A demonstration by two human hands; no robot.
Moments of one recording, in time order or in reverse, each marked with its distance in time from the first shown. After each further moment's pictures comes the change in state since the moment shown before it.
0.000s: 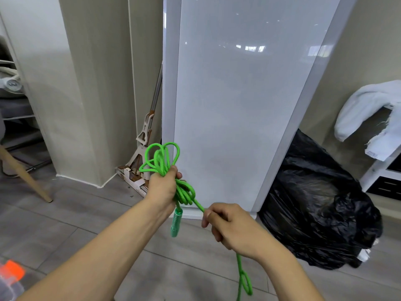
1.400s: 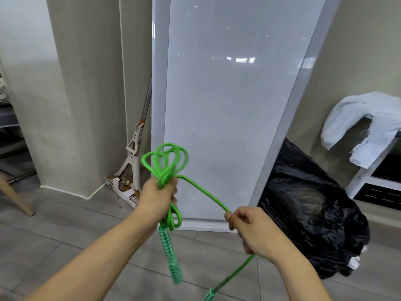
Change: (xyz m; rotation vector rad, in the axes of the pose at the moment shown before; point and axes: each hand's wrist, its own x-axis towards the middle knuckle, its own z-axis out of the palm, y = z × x) left_hand -0.012 0.003 -0.004 0.453 -0.184 0.153; right_hand -0.007 0.029 -0.049 0.020 0.229 0.121
